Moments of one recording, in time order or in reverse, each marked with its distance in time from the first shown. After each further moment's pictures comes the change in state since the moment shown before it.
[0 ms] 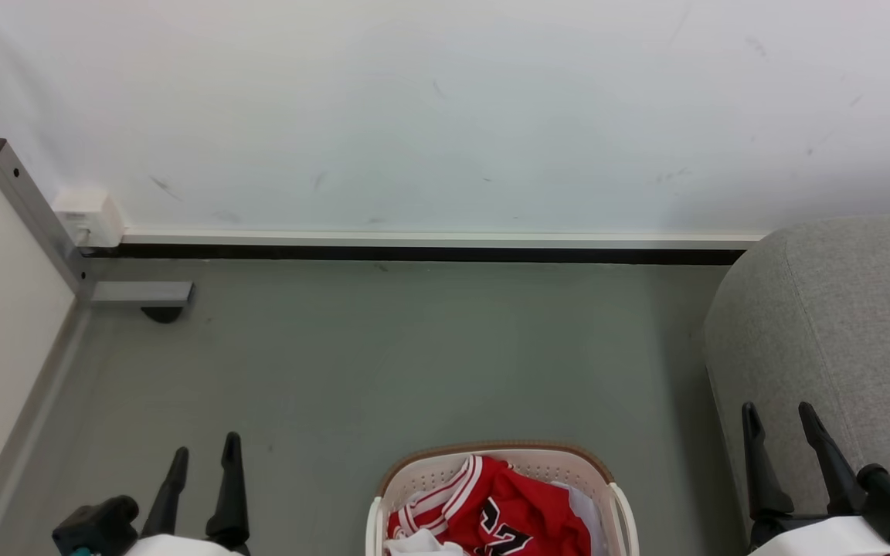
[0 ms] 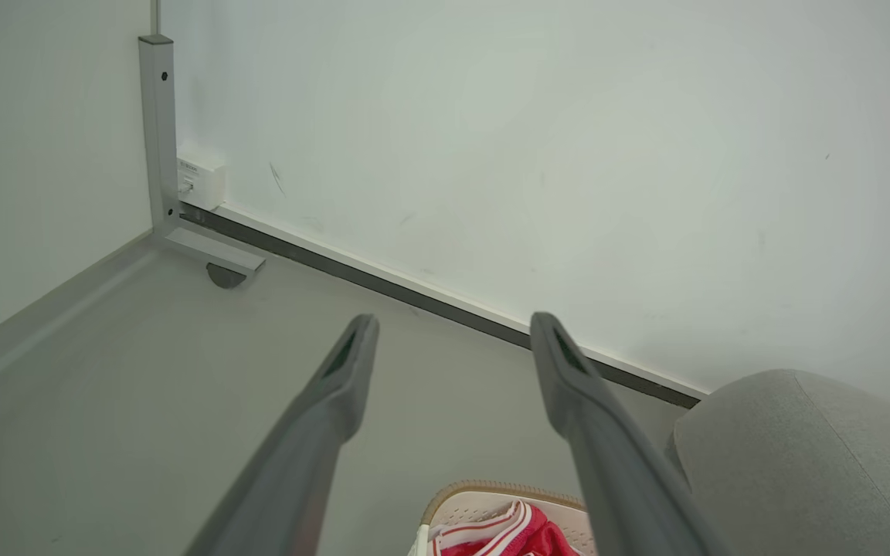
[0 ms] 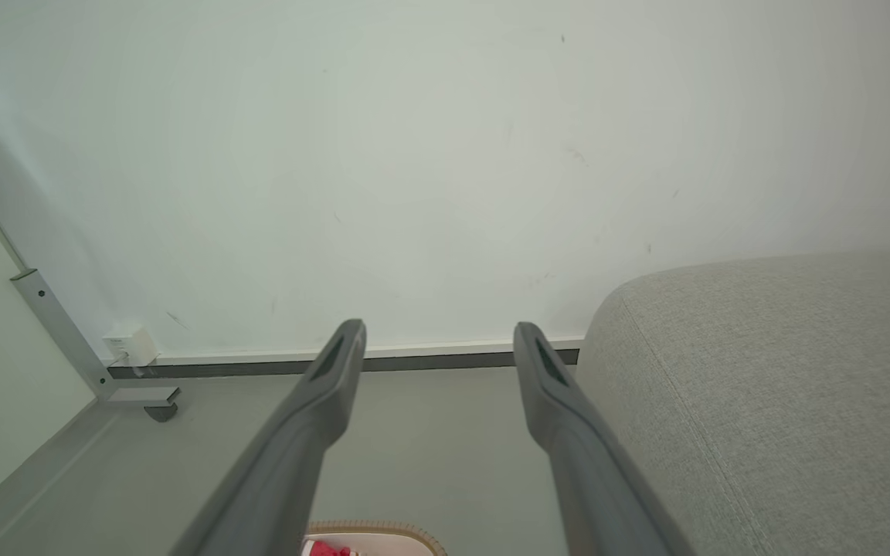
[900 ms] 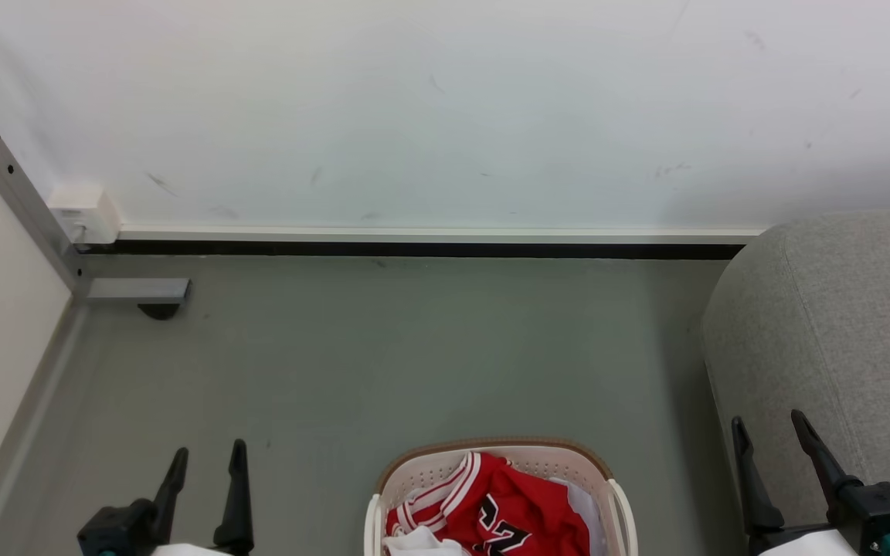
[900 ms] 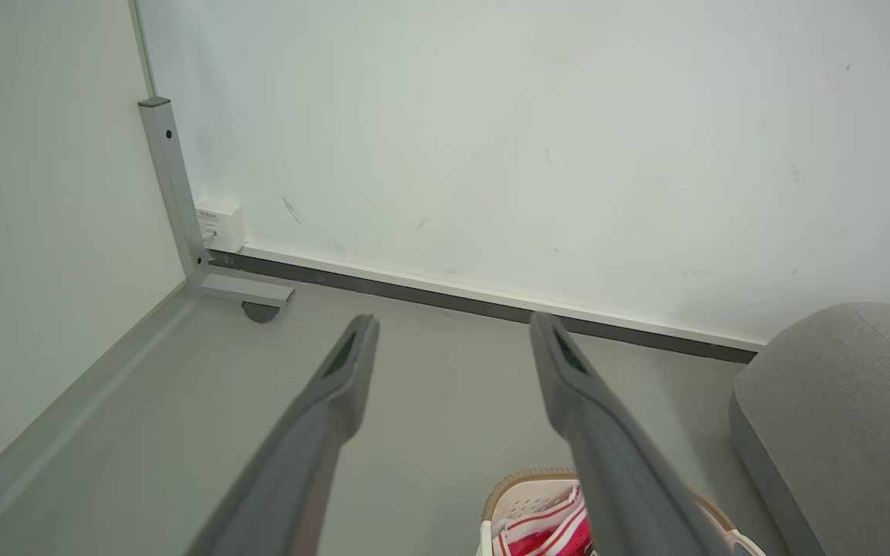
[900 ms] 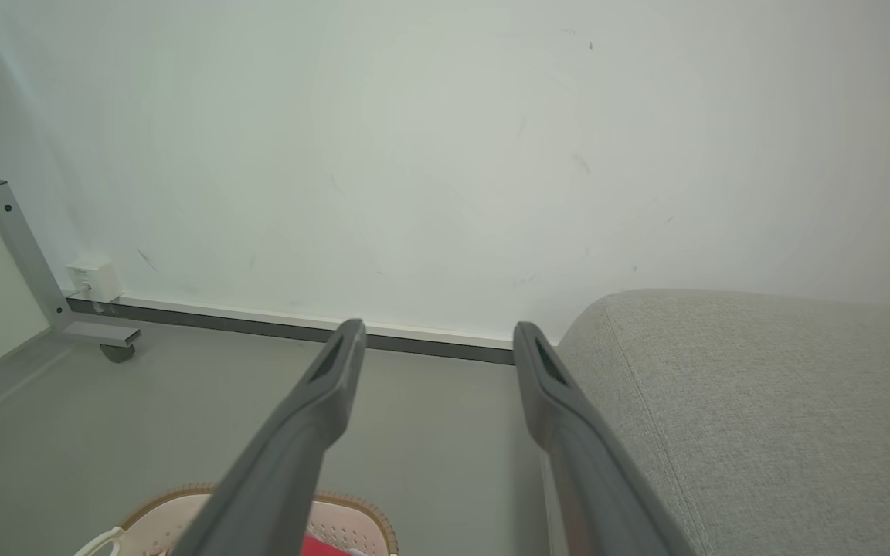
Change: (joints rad) left arm 0.004 0.002 0.003 0.021 0.203 0.006 -0.055; right arm 0.000 0.002 -0.010 0.045 -0.195 0.000 -0.054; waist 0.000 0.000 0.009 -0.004
